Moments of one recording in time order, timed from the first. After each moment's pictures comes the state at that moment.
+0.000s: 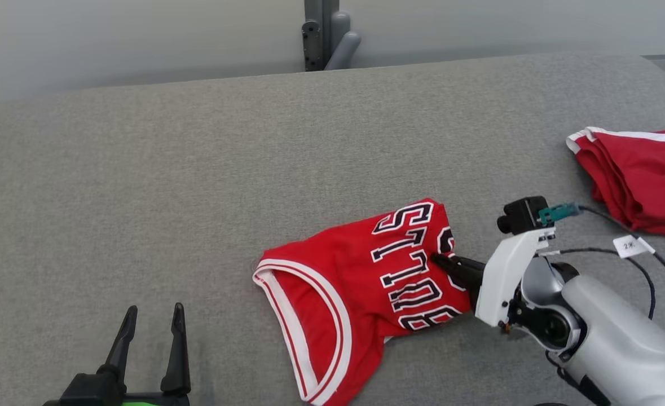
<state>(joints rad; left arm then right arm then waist) 0.13 0.05 0.00 0.09 -0.19 -0.12 -0.26 -0.47 -0.37 0.63 0.40 1.01 0.13 0.32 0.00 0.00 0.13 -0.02</state>
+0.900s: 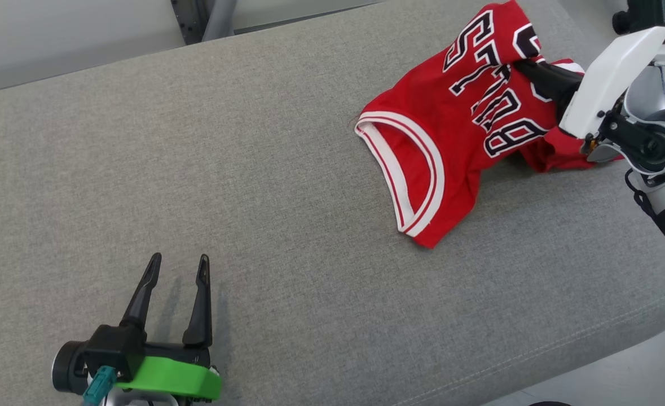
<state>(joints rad) 0.00 0.05 -0.07 0.10 -0.16 -0.13 -0.26 -0.90 -0.48 0.46 0.48 1.07 0.13 0.47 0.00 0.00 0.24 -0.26</state>
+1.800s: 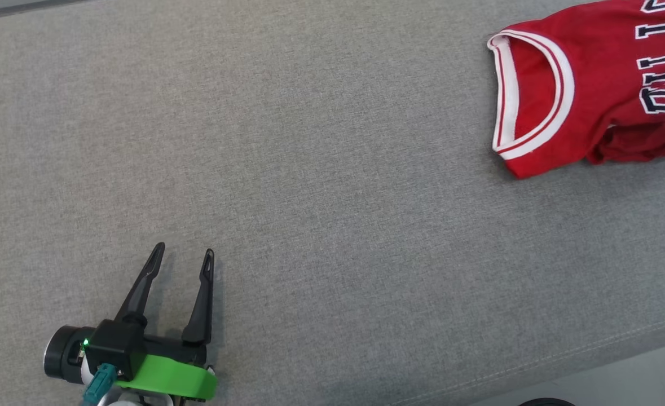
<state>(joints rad) -0.01 0.12 -0.12 0.06 -0.13 -0.13 -0.26 -1.01 -0.64 0.36 0.90 0.82 0.13 0.29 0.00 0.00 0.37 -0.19</state>
